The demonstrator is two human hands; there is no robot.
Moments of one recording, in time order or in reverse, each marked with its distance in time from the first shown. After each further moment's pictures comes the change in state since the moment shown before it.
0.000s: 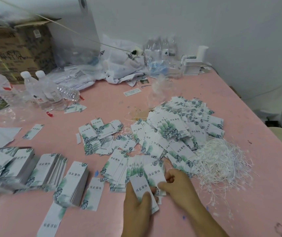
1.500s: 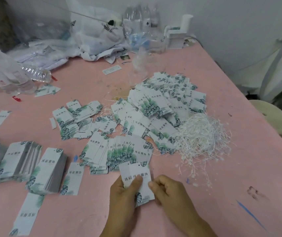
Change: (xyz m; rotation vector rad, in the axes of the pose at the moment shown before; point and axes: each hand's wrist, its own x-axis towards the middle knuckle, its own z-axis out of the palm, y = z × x) left_hand -0.016 -0.014 0.007 -0.344 -0.123 -0.211; right_hand -0.086 0.027 -0.006 0.072 -0.067 -0.162
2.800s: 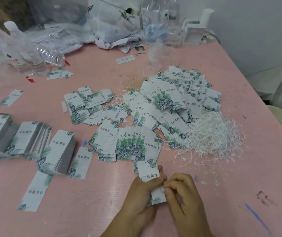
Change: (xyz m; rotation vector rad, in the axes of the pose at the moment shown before) left_hand -0.014 0.010 0.028 -0.327 -0.104 -0.387; right_hand -0.026 -0.003 0.004 -0.145 0.307 -0.387
